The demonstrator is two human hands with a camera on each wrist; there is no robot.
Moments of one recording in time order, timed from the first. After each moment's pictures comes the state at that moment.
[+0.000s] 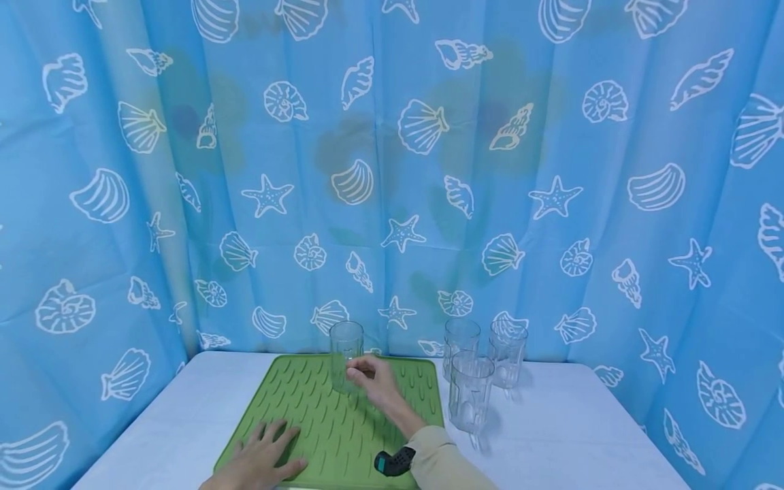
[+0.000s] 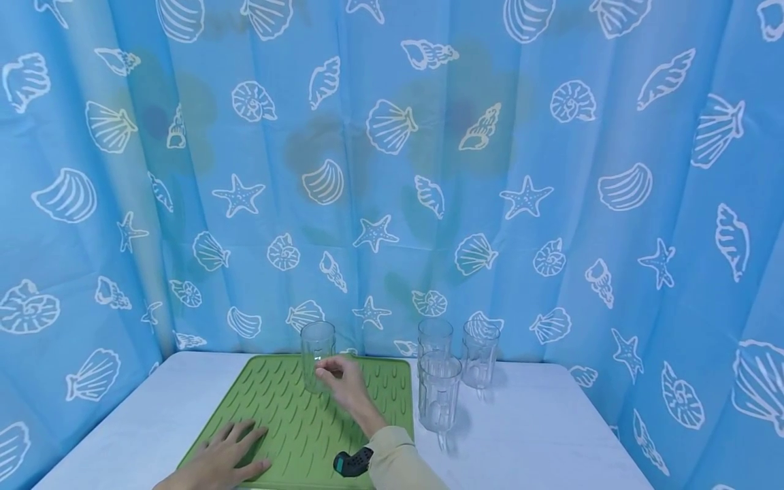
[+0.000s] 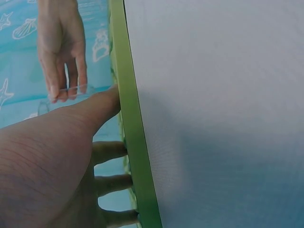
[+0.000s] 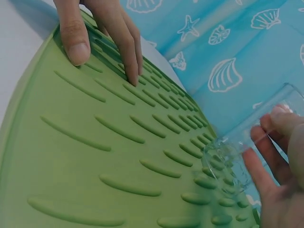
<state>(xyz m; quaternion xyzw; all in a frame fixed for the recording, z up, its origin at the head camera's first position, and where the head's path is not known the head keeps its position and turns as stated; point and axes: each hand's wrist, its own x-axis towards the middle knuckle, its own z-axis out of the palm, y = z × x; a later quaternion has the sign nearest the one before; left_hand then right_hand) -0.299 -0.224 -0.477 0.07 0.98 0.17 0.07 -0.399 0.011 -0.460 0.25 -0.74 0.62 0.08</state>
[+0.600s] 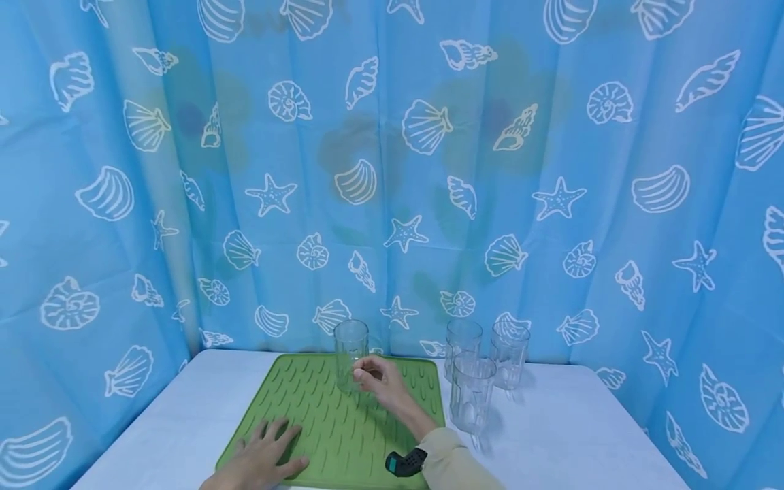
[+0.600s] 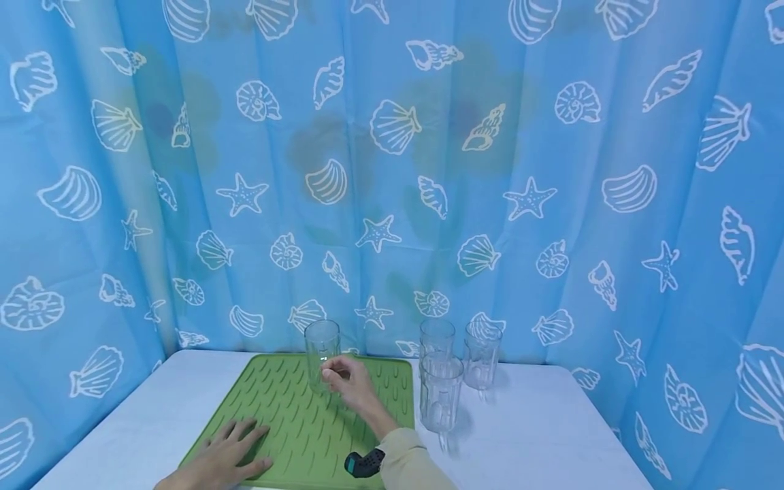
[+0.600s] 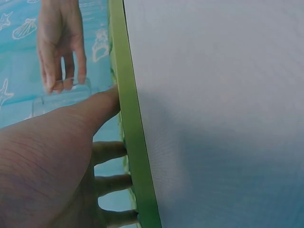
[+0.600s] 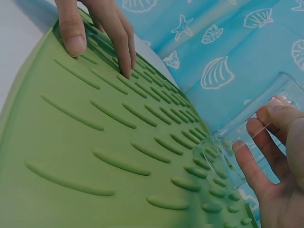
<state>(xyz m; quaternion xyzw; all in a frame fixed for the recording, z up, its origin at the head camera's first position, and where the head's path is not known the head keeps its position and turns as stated) -0.298 -0.226 -0.476 0.08 0.98 0.17 0.07 -0.400 0.027 -0.461 0.30 -0.72 0.63 0.02</state>
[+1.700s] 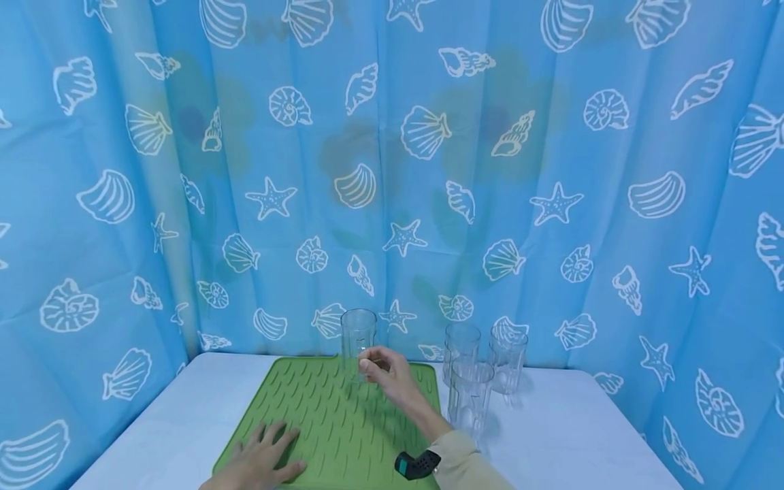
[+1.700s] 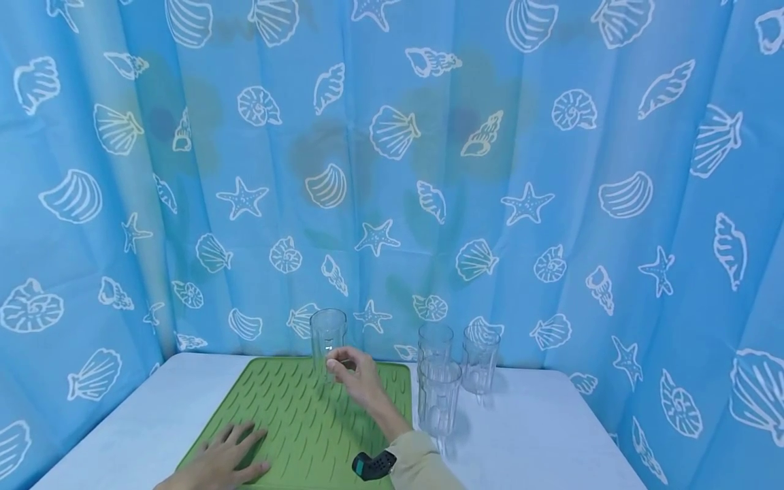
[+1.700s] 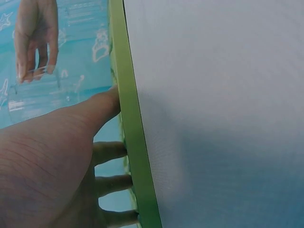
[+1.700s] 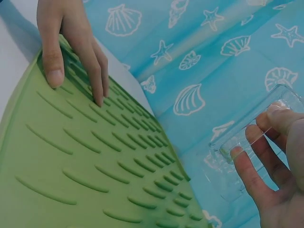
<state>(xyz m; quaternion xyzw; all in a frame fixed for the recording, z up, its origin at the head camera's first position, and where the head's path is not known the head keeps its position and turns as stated) -0.299 -0.227 -0.478 0.08 0.98 0.18 0.07 -0.393 0.042 -0.430 0.30 -0.72 0.62 0.06</state>
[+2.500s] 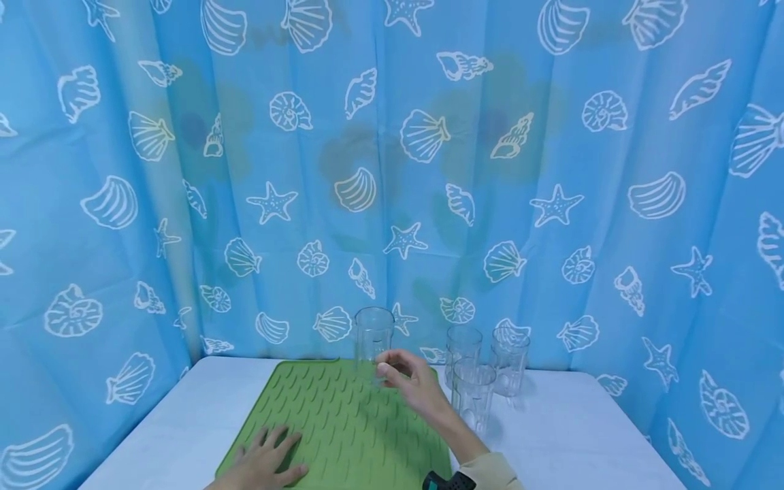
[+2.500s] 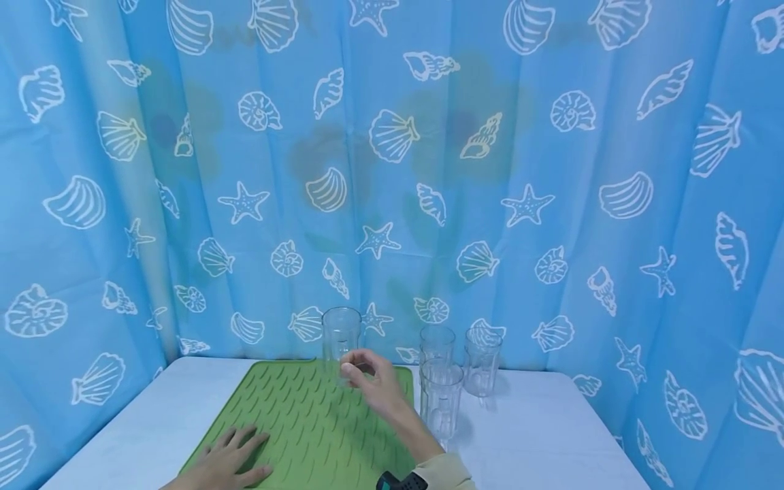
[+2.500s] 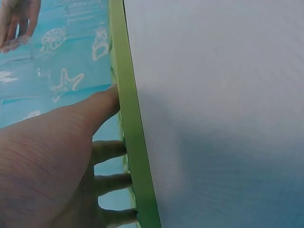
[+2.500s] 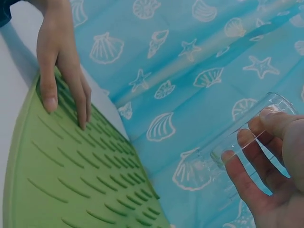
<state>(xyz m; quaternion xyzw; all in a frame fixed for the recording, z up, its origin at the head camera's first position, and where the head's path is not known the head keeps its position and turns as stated) -0.301 -0.227 -0.479 0.07 0.98 0.18 0.09 -0.358 0.075 -0.406 0.31 -0.72 0.61 0.06</state>
